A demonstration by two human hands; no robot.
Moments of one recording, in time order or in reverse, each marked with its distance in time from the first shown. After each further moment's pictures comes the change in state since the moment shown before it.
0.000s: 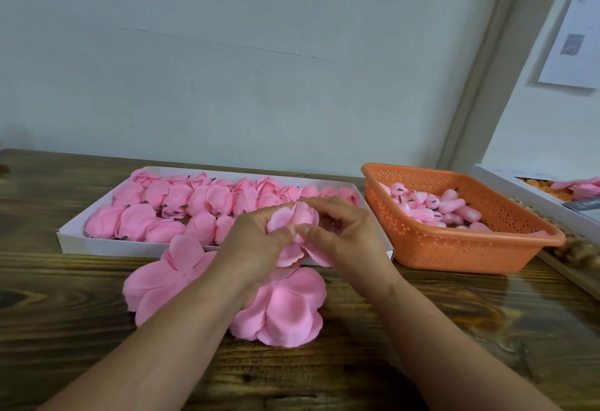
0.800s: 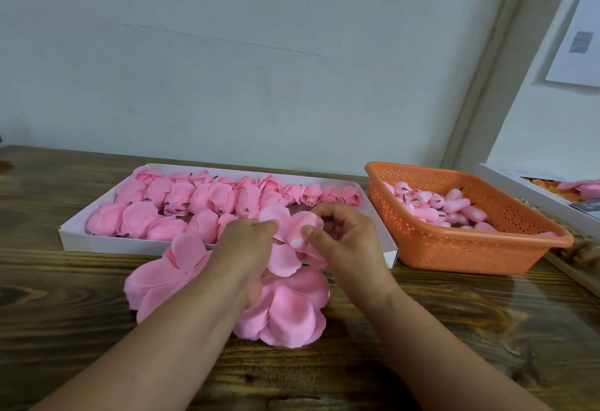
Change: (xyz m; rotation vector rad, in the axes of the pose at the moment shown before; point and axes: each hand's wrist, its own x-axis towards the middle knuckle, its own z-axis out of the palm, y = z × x) left_hand 0.001 0.007 -0.001 -0.074 0.277 -0.232; right_hand -0.006 0.007 0.011 0.049 0.080 0.125
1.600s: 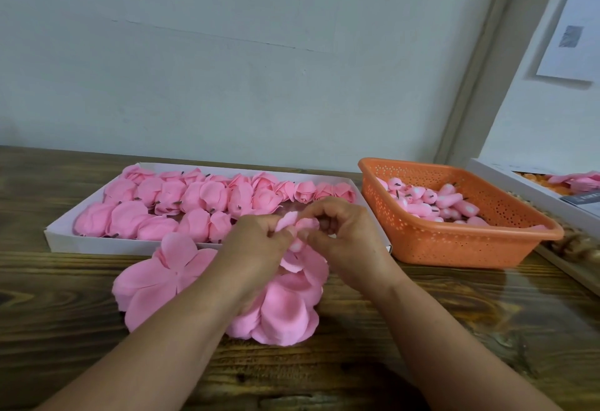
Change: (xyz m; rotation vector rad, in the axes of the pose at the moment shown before) left_hand -0.010 -0.007 0.003 0.303 -0.238 0.296; right_hand 0.003 -0.013 -0.014 -0.207 -0.132 -0.073
